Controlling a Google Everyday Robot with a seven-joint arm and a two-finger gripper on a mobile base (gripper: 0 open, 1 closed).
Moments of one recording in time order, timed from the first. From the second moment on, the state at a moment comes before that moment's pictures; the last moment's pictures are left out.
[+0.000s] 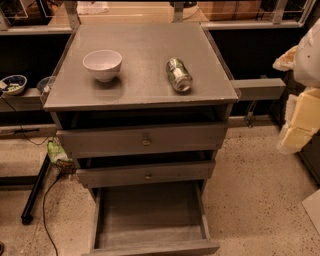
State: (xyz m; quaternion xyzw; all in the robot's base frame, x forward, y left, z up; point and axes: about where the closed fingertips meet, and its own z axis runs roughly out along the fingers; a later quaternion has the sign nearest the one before) arm 0.438 -0.217 0.976 -0.60 0.78 -0.03 0.16
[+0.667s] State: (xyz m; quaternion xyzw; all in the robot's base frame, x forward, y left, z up) arm 0.452 -0.213 0.980 -0.61 0.78 -0.03 0.17
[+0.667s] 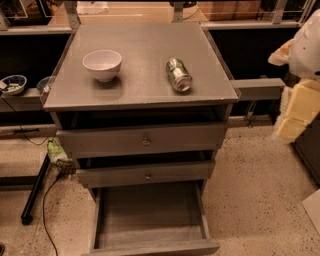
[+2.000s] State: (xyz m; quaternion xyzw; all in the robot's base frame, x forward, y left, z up) arm 0.545 -0.172 0.984 -0.60 0.78 -0.07 0.15
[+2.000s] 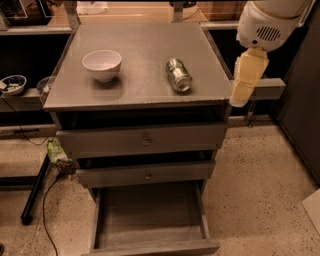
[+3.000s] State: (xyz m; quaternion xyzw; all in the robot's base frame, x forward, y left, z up) arm 0.581 -0.172 0.972 -0.59 0.79 -0.08 0.14
